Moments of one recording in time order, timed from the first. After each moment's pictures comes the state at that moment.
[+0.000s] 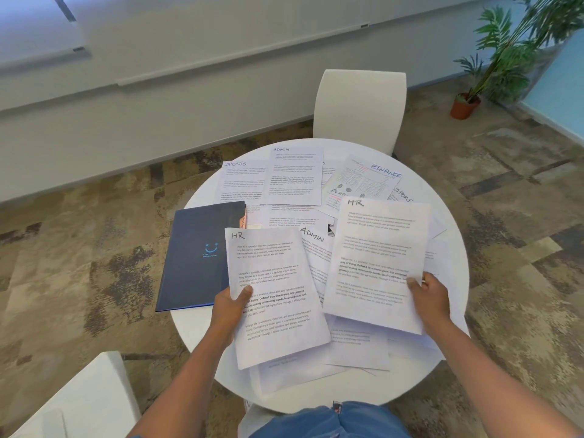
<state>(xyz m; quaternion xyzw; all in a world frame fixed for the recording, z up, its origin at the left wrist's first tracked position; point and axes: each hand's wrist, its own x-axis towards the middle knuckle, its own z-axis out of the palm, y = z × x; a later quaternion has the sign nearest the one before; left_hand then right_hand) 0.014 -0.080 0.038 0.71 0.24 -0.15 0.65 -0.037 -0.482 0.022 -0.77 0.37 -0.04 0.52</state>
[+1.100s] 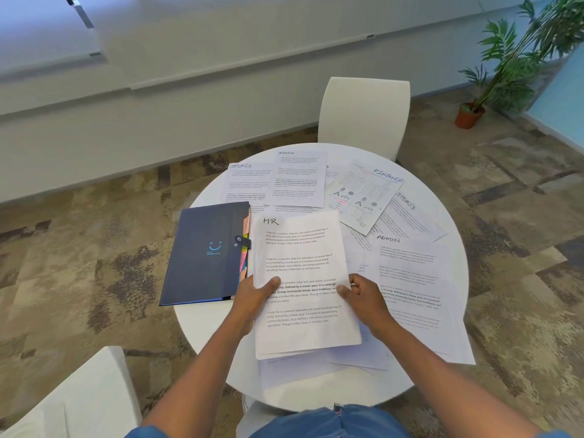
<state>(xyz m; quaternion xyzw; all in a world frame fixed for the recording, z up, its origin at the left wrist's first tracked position) 0.012 -0.122 0.062 0.68 0.16 -0.19 0.69 -0.029 -0.378 0.040 -0.78 0.19 0.09 0.59</state>
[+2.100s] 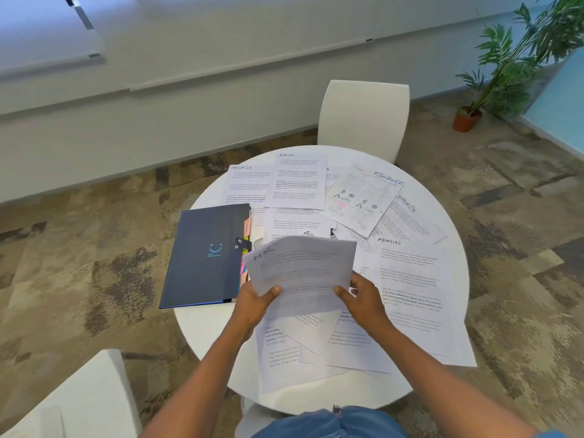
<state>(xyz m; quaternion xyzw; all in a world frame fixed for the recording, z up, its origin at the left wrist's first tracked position) 0.007 -0.115 0.061 0.74 0.11 -0.16 0.65 -0.029 -0.361 0.057 -0.80 0.14 0.04 0.58</state>
